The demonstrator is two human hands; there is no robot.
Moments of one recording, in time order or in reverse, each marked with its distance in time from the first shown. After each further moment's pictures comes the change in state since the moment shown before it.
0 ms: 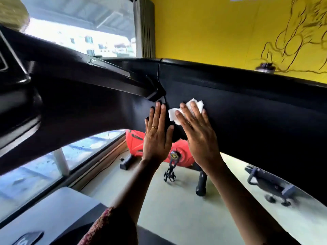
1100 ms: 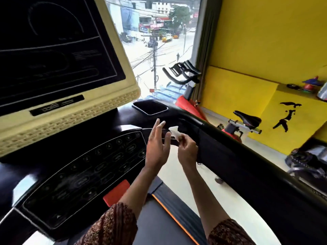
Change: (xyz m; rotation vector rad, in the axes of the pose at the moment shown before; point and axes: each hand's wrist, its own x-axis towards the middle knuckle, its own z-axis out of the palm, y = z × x) left_hand 0.157 0.202 -0.293 0.134 -0.041 -0.619; right_hand 0.244 -0.110 -0.176 0.999 -0.428 0.994
